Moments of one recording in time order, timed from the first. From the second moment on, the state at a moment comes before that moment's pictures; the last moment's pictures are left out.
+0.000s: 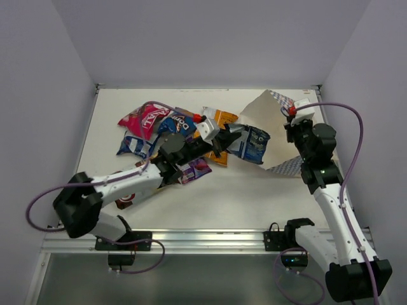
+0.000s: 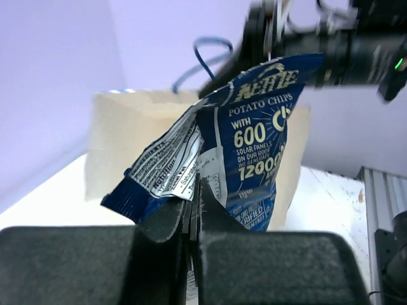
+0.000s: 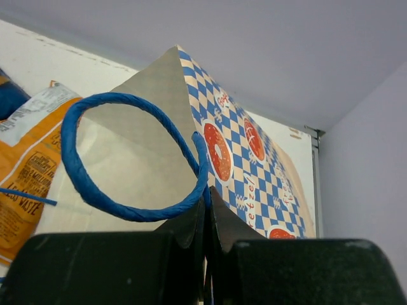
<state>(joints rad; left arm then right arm) -0.88 1.50 0.89 0.87 0.29 -0.07 0.13 0.86 0.82 -0.07 -0.05 -0.29</state>
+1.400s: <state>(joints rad) -0.82 1.56 1.14 -0.38 0.06 -0.09 -0.14 1.26 1.15 -0.19 -0.07 0.32</state>
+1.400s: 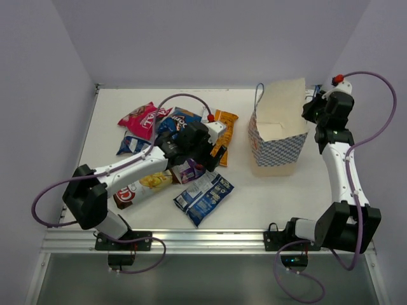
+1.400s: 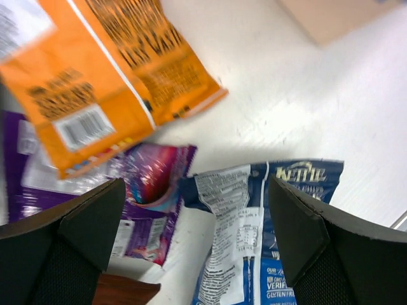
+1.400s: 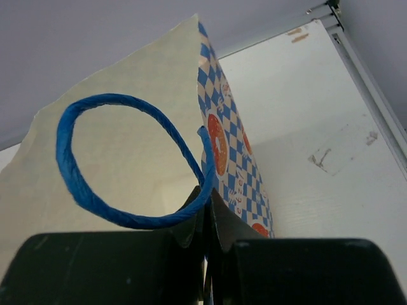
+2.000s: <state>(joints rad) -0.66 1.27 1.30 -0.43 -0.39 -0.12 -0.21 1.18 1.14 -0.25 -0.10 0.29</state>
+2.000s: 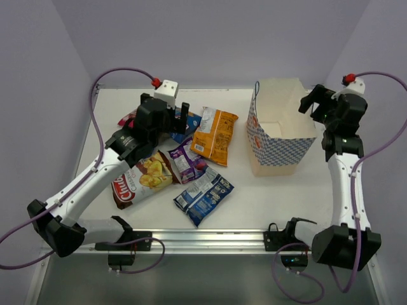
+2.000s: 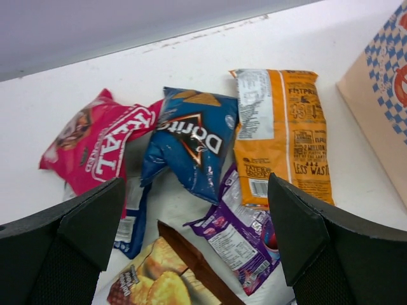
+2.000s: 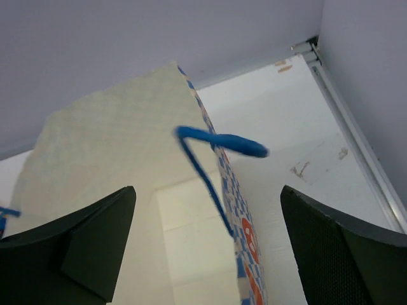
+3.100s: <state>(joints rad) -0.66 0.51 1.33 -0.63 -0.69 0.01 0.10 0.15 1.08 -0.34 0.10 0.09</state>
